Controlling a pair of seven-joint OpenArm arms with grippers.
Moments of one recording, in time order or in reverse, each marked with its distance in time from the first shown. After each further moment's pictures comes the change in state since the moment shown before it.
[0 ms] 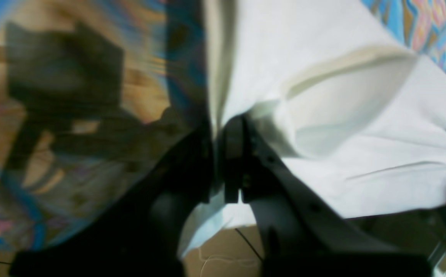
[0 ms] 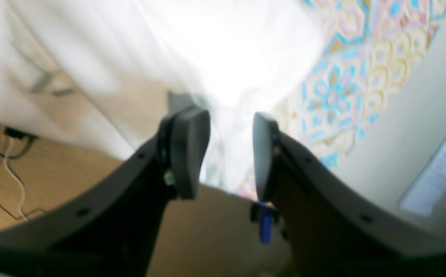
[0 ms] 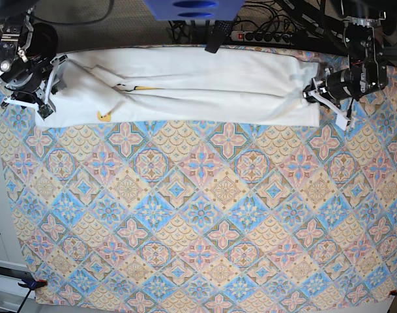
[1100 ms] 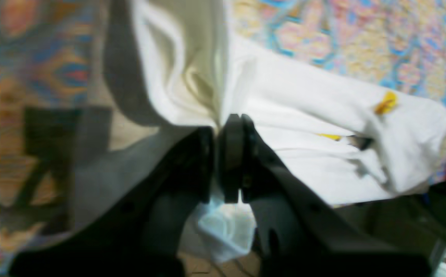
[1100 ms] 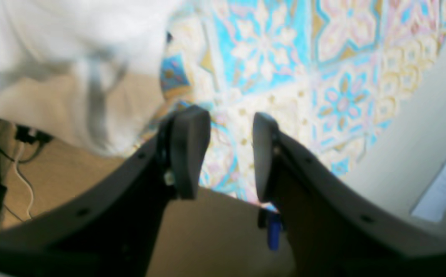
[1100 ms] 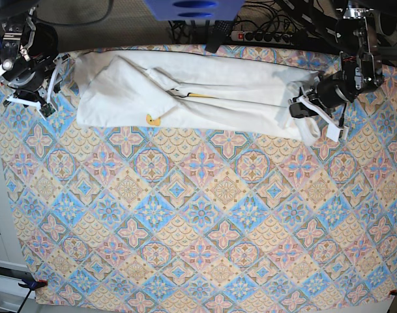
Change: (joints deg) left arm 1.9 7.1 -0.1 14.7 0.2 0.0 0.6; right arm 0.0 -1.2 -0.2 0.0 0.1 0.0 -0.2
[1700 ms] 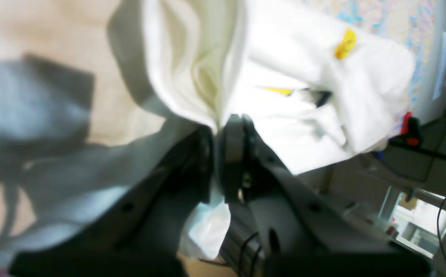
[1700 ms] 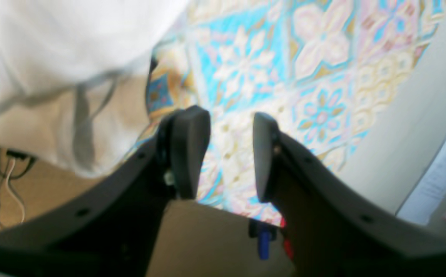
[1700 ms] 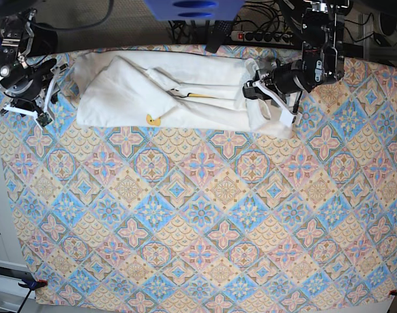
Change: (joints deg) left arm -0.1 5.0 10.6 -3.7 0.2 0.2 -0.1; right arm 2.6 0.3 0.3 0.0 -0.1 0.0 0.0
